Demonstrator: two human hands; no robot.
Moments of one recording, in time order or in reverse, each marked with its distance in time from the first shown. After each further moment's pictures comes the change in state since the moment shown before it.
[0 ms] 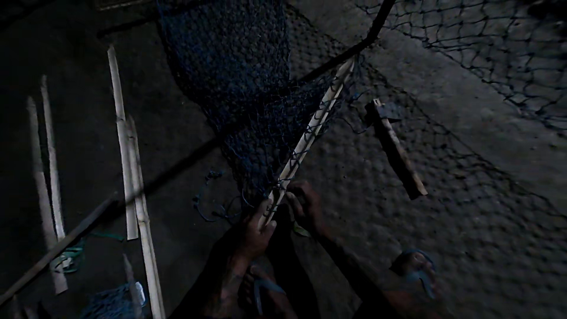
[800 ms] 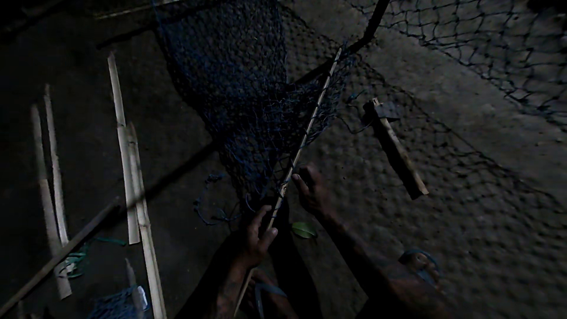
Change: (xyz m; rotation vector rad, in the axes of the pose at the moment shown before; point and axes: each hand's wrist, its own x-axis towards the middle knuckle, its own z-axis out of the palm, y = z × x) left_hand -0.002 -0.012 0.008 -0.465 -0.106 0.098; right_hand 0.047 -0.008 -0.023 0.007 0.012 0.184
